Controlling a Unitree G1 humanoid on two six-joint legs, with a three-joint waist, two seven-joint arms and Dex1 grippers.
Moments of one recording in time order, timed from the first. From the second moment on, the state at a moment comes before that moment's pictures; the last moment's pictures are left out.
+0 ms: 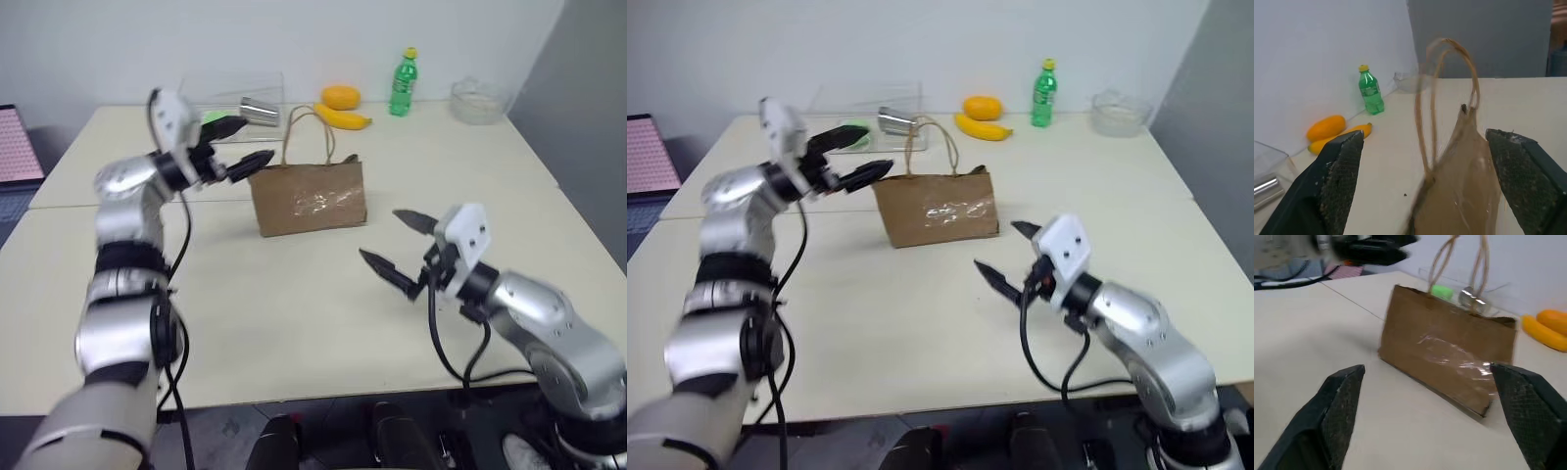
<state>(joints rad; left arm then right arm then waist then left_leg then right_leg) -0.71 0.54 0.27 0.36 -0.30 0.10 -1.11 -0.41 -0.54 0.02 -0.56 0.47 0.66 0.44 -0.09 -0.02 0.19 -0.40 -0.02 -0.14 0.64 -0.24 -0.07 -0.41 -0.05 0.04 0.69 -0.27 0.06</state>
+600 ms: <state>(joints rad) 0.00 0.35 0.29 -0.51 -0.53 0.39 -0.64 -1.25 -0.34 0.23 0.83 0.04 0.02 0.64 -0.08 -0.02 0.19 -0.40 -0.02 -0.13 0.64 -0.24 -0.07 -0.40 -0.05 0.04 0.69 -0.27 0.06</state>
